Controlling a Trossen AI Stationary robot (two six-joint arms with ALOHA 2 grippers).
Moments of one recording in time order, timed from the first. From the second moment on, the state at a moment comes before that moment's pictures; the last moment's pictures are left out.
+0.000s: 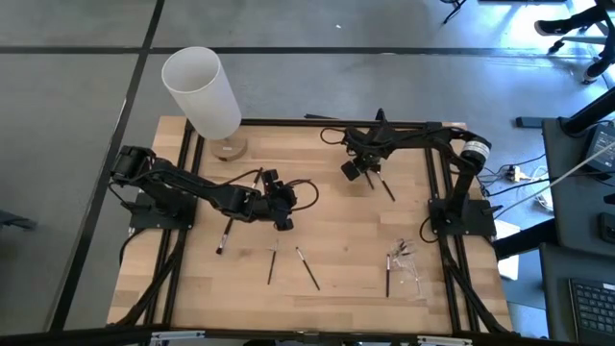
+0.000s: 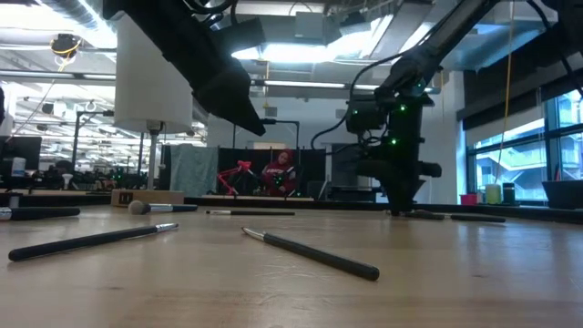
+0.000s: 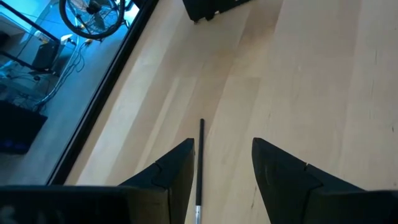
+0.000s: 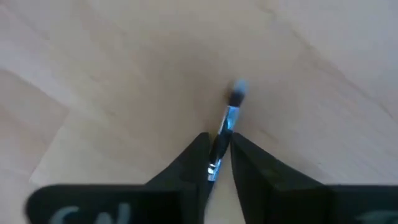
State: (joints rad) left arm -0.17 1.55 0.92 -0.22 -0.70 -0.12; right arm -0.51 1.82 1.05 -0.65 0.09 0.40
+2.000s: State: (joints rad) left arm -0.14 1.55 0.82 -0.08 -0.71 -0.20; right arm 0.47 0.68 0.52 -0.46 0.65 0.89
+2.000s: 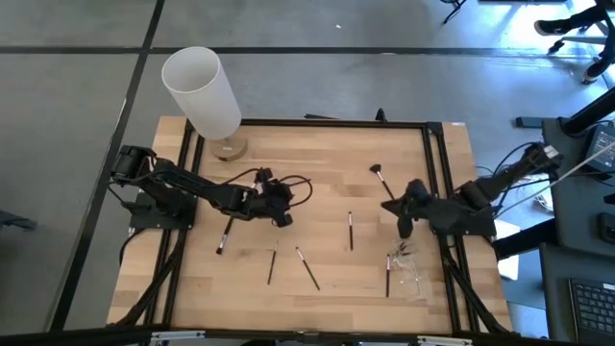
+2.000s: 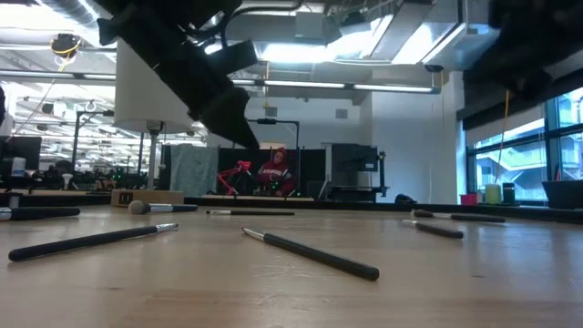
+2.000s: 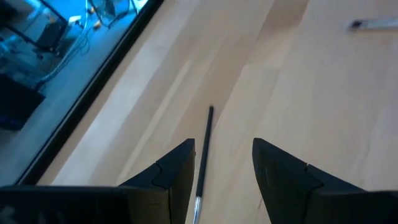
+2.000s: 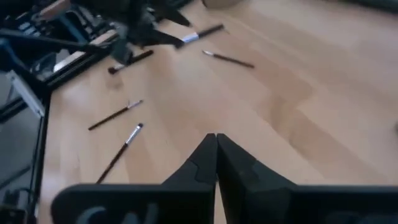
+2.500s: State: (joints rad) left arm -0.11 1.55 0.82 -0.05 -0.62 -0.08; right arm 0.06 1.31 0.65 -0.31 0.06 1.02
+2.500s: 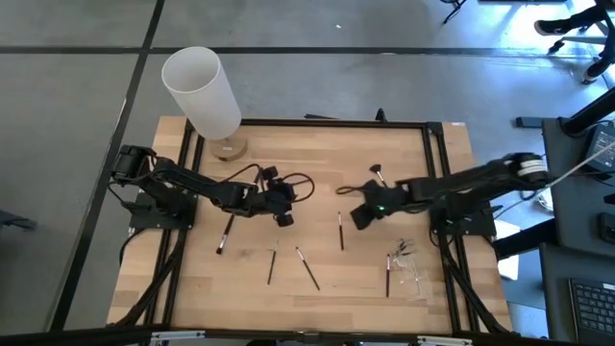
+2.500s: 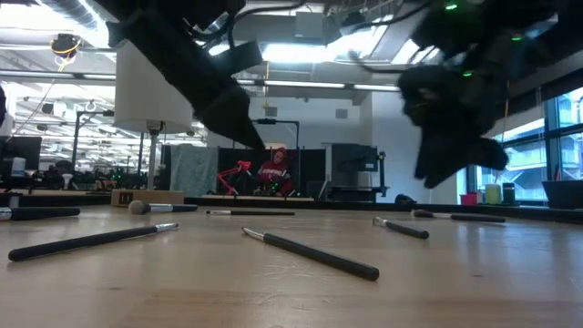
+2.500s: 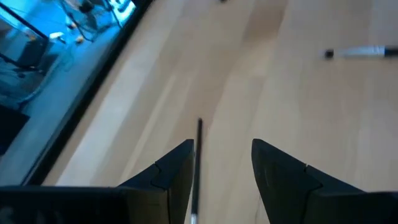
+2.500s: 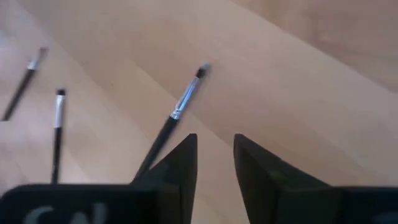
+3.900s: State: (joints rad) left arm -0.11 1.55 0.82 -0.24 -0.66 -0.09; right arm 0.05 2.05 1.35 -0.83 -0.09 0.68
